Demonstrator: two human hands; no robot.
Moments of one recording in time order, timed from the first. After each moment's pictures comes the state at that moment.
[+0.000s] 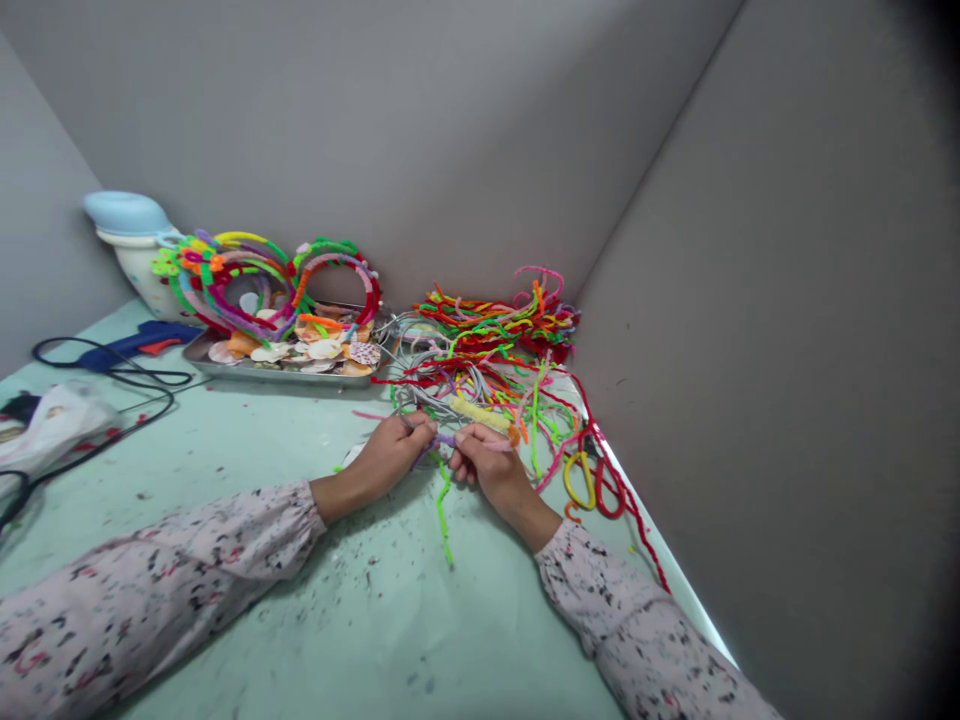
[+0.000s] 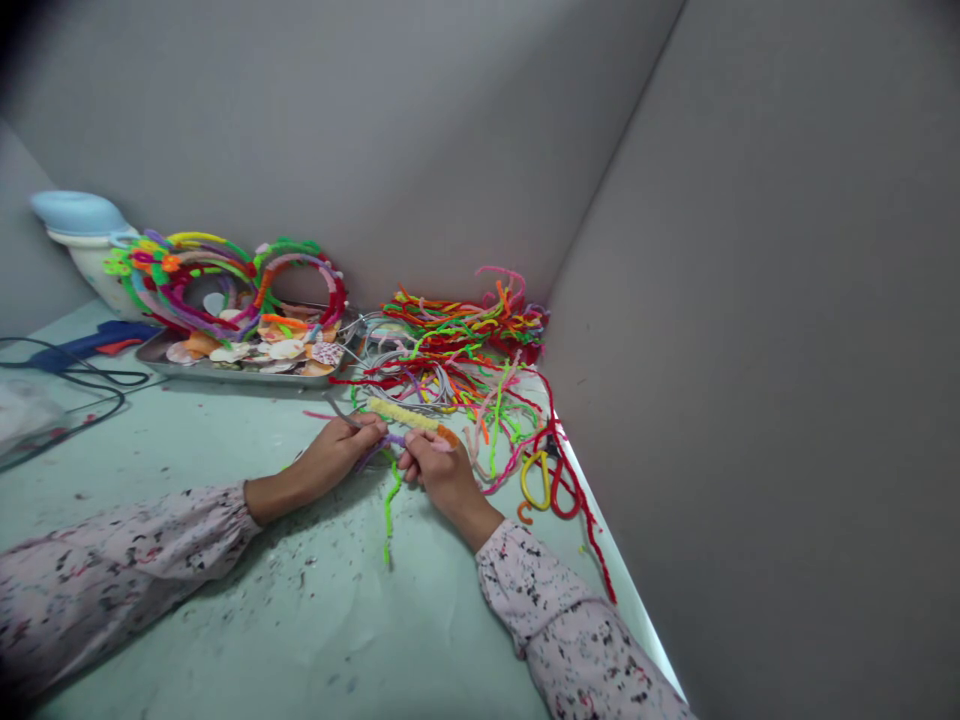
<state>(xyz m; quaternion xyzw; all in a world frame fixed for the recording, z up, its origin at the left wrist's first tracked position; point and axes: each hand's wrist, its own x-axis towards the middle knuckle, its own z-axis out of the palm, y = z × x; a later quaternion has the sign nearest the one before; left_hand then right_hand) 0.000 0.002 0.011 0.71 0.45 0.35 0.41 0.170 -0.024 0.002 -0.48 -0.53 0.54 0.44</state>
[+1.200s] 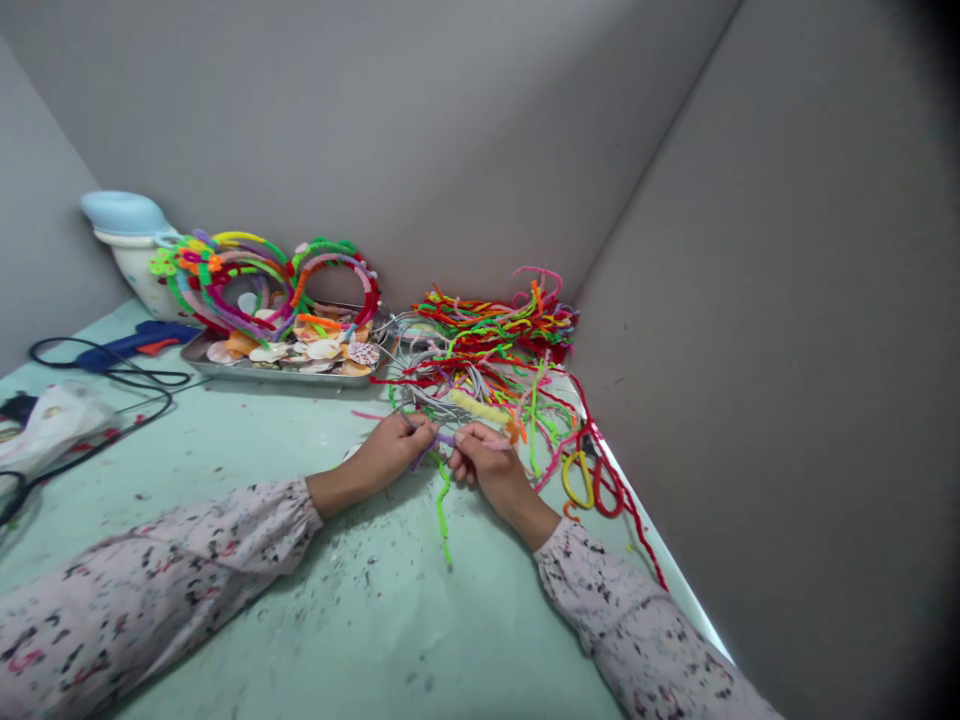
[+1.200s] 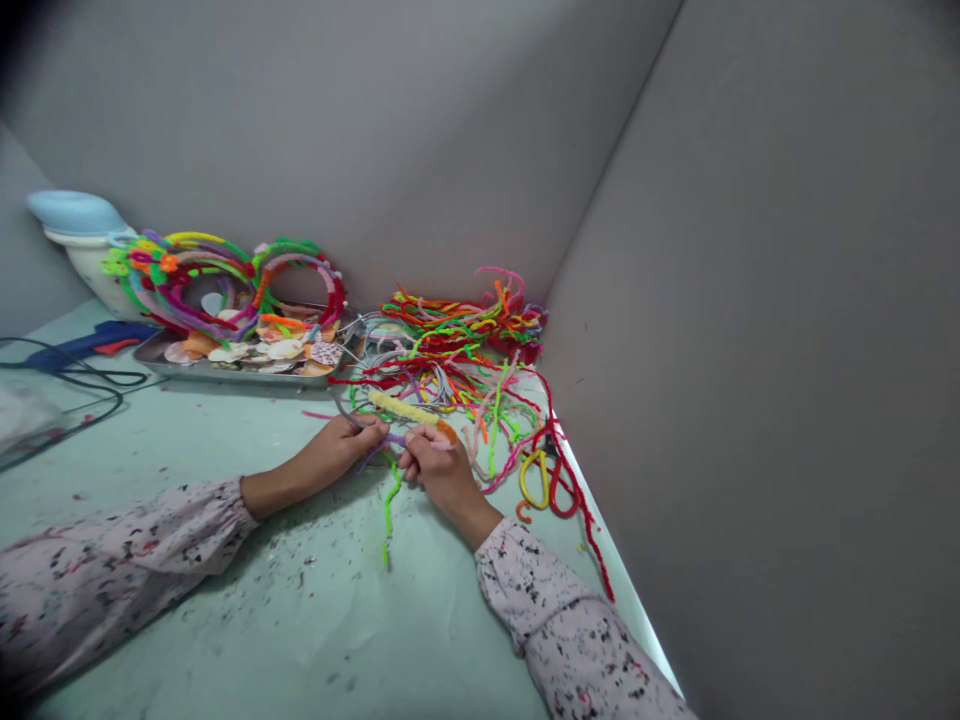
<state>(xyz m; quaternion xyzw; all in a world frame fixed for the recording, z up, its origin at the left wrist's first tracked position) 0.001 0.005 0.013 0.72 0.46 0.33 0.42 0.169 -0.023 0.002 -0.49 -0.51 0.55 0.45</state>
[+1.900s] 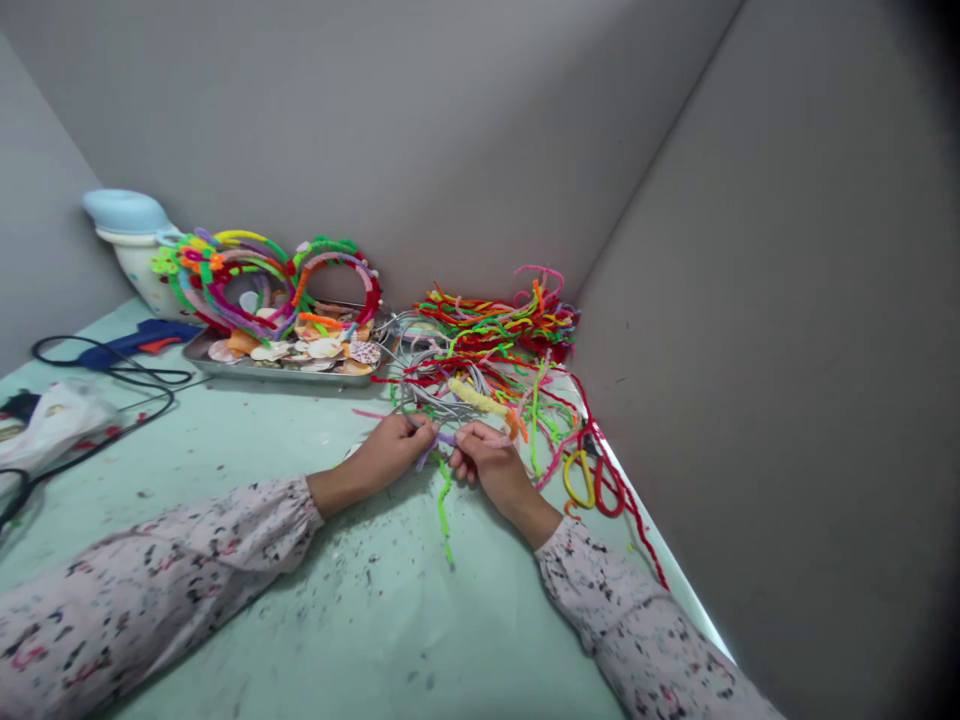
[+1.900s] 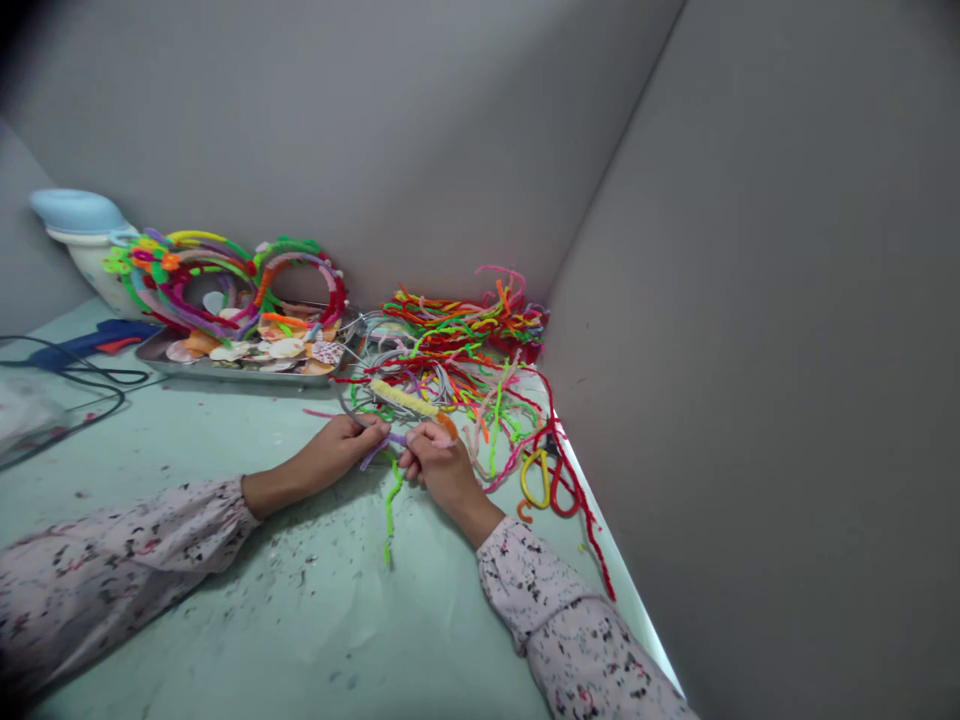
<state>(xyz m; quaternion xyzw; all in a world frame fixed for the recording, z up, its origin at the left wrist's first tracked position) -0.001 0.005 0.010 0.71 0.46 0.32 0.42 0.170 -0.021 -0.001 -0.48 -0.52 0.55 0.44</state>
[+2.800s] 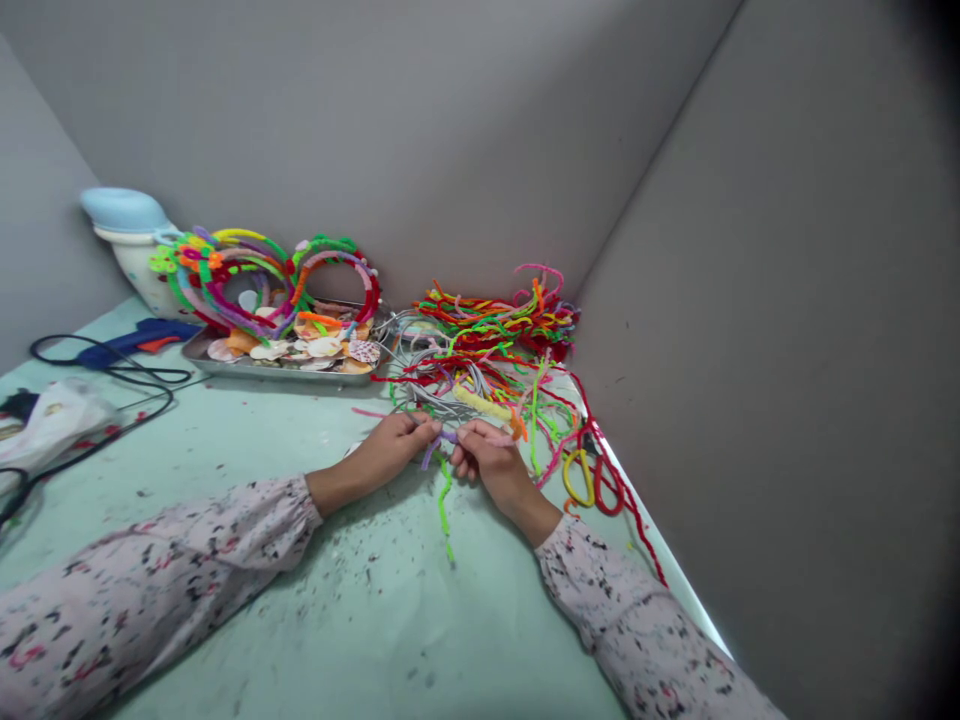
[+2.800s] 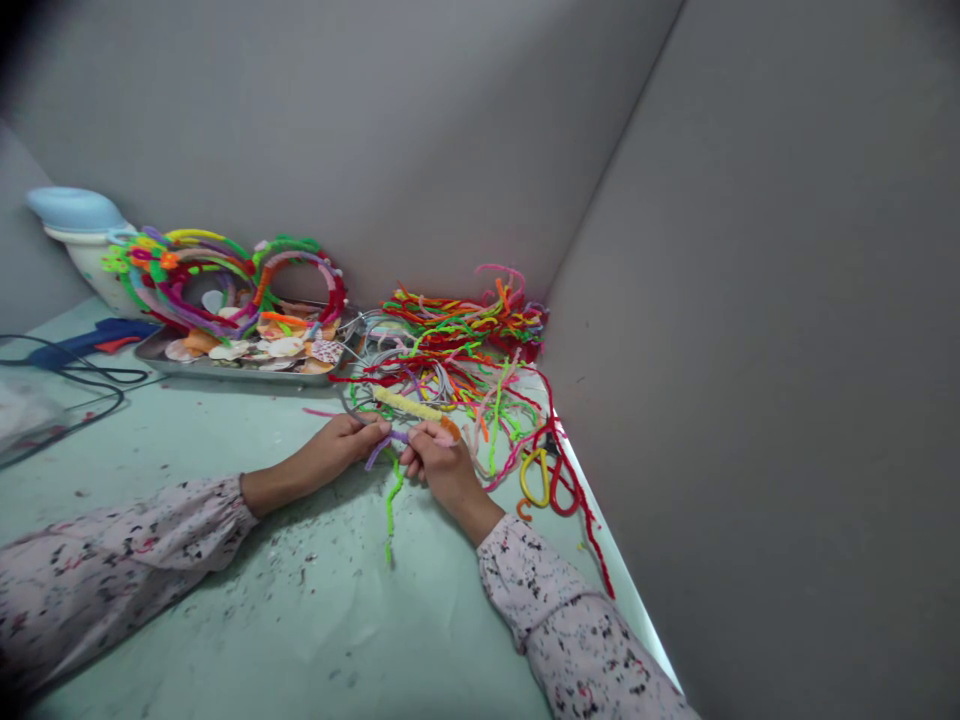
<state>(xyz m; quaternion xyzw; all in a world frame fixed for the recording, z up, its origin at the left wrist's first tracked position) -0.001 0.004 0.013 0.70 0.42 0.33 0.48 0.172 -0.020 -0.002 -0.48 -0.52 0.55 0.45</state>
